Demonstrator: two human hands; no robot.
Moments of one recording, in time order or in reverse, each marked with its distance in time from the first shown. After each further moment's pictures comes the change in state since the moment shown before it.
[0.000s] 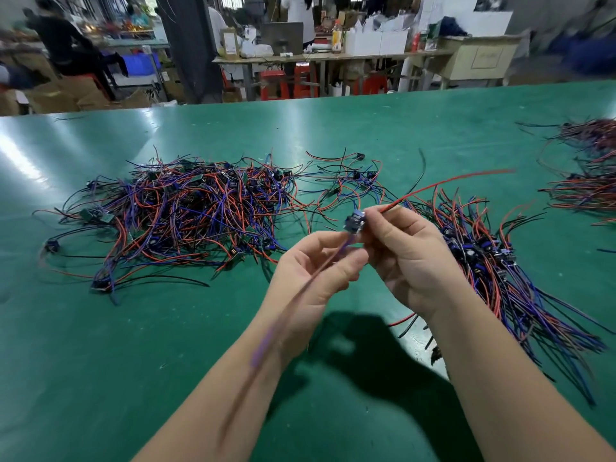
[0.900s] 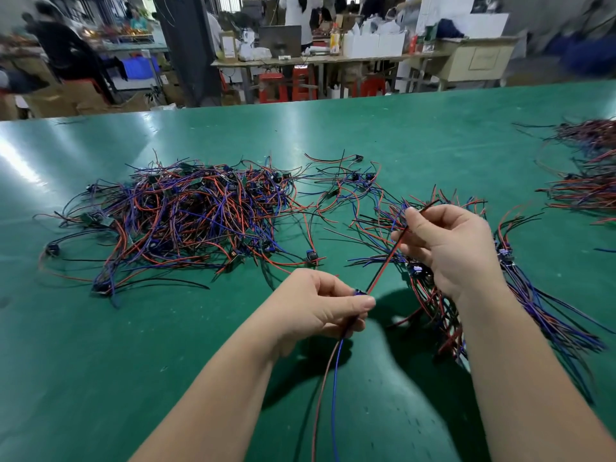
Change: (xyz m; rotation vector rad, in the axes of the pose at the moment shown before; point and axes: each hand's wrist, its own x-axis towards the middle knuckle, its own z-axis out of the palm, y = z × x) left_hand 0.001 -0.003 -0.011 0.267 -0.127 -0.482; right_hand 0.011 -0.021 -0.041 -0.303 0.351 -0.126
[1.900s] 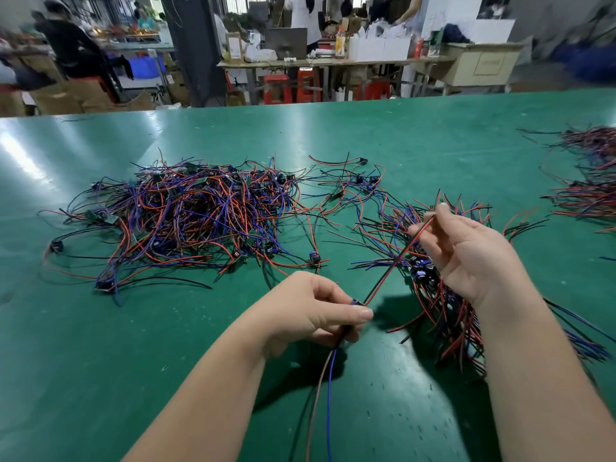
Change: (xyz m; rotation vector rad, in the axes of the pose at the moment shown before) left_hand -0.004 0.001 -0.010 0.058 -0.044 -0.036; right_hand 0.008 -0.006 -0.012 0.223 0.061 0.207
